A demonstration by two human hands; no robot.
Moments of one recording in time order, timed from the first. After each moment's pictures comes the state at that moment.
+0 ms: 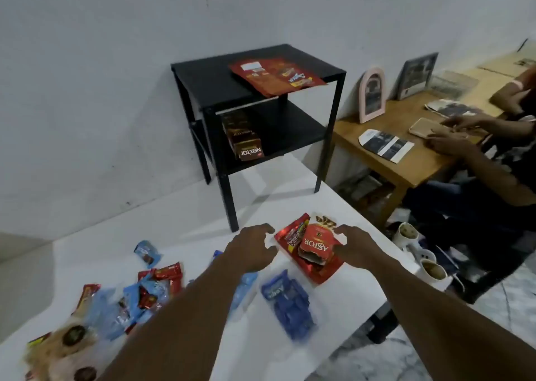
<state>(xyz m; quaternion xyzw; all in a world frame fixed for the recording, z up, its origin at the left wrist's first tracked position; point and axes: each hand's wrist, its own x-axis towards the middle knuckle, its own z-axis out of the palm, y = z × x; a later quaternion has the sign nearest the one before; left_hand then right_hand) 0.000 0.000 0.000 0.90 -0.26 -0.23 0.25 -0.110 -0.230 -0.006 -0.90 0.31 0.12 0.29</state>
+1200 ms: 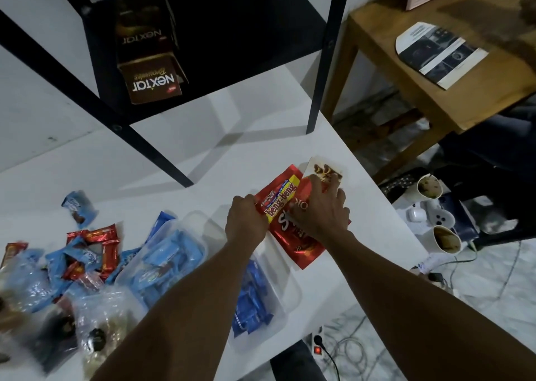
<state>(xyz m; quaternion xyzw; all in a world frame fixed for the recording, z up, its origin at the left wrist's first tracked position) 0.031 -0.152 -0.161 0.94 0.01 -0.24 0.24 -0.017 -0.308 -0.169 -0.91 0.31 0.14 0.24</state>
